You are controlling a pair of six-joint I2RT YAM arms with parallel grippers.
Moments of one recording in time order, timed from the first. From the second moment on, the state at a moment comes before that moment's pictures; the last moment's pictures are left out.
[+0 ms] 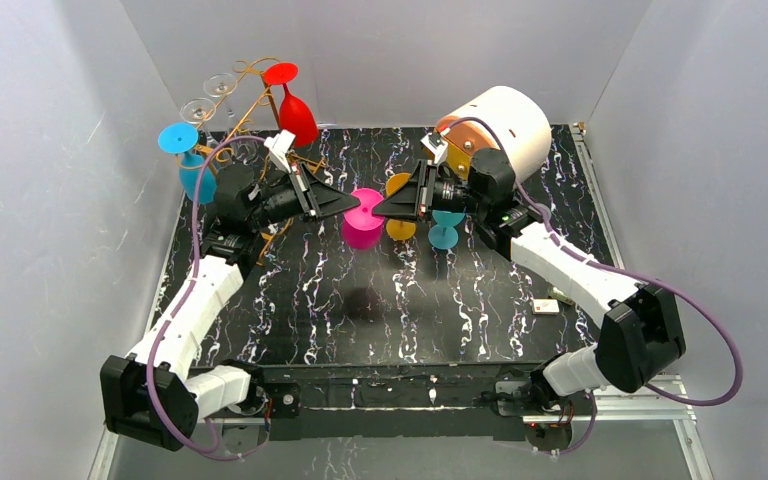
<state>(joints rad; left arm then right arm) -0.26 1.13 0.94 0.16 0.86 -1.04 0.60 1.41 1.09 0.28 -0.83 1.16</state>
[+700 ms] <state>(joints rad) -0.27 1.16 1.10 -0.33 0.91 -0.67 0.60 1.43 1.09 0.18 -0.77 1.07</state>
